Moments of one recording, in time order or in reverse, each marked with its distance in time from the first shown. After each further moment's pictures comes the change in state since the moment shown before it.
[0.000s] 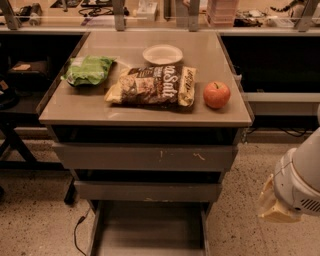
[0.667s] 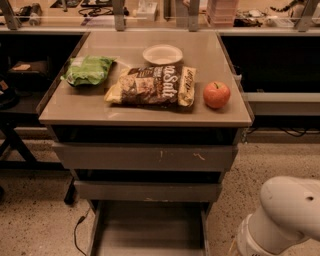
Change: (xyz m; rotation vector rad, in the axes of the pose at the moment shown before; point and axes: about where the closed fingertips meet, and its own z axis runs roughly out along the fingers) arm 0.008 0.060 0.179 -0.224 -0.057 0.104
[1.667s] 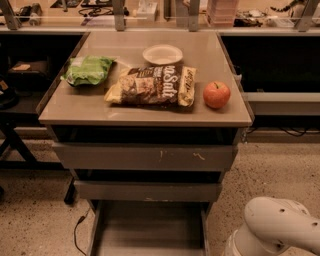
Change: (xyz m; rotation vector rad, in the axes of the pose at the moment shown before) arm 0.010 -0.001 0.090 -0.100 -0.026 0.039
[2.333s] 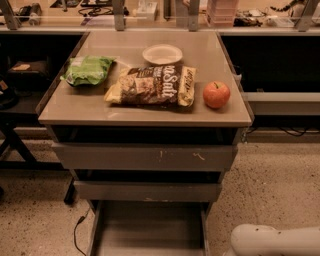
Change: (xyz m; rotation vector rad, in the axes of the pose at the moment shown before) arm 0.029 -0.018 0.125 -0.099 -0.002 0.095
